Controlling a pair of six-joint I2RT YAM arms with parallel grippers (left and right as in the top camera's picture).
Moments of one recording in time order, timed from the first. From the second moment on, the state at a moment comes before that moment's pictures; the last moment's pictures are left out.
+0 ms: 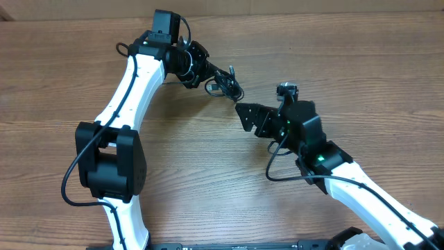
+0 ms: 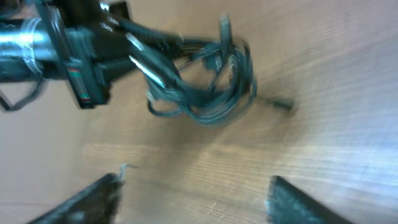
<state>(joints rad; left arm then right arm) -0.21 2.06 1.76 -0.76 0.65 -1.15 0.50 1.33 0.70 0.13 -0.21 0.81</state>
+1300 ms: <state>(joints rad) -0.32 2.06 1.76 -0.79 0.47 -1.42 0.51 1.54 0.70 0.21 -0.10 1.55</state>
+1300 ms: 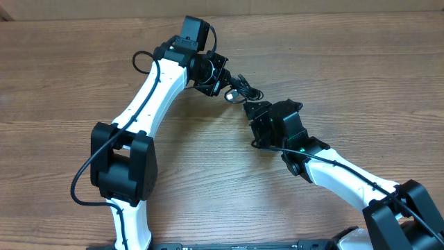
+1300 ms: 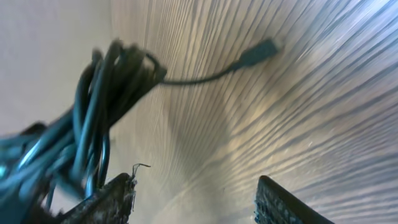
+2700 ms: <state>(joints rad) -0.30 2.06 1.76 -0.75 0.95 0.11 0.30 1.43 0.70 0.34 -0.28 0.95</state>
